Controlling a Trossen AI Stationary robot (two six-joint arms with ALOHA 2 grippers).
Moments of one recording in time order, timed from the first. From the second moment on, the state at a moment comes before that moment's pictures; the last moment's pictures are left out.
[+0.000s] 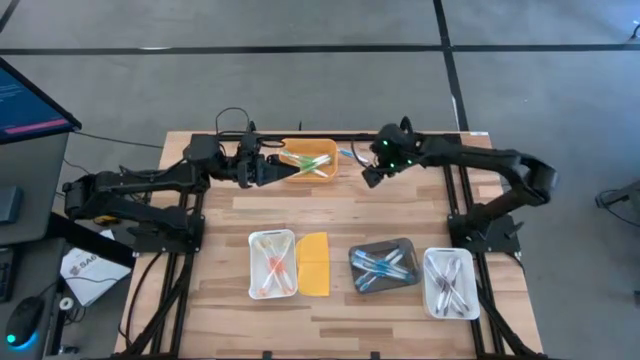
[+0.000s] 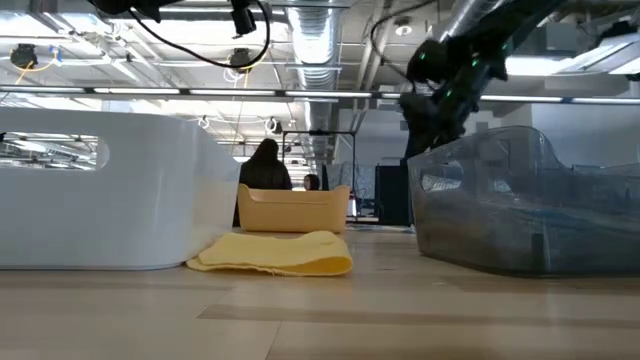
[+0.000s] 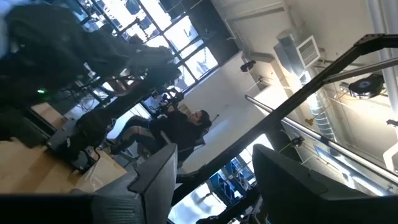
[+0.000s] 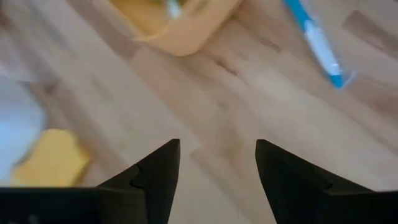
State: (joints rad) left arm 0.28 1.10 0.77 0.60 0.40 -1.01; right arm -0.54 1.45 0.95 -0.49 -0.17 0.38
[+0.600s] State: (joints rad) left arm 0.33 1.10 0.77 0.59 0.41 -1.01; right arm -0.64 1.99 1.47 -0.76 -0.13 -0.04
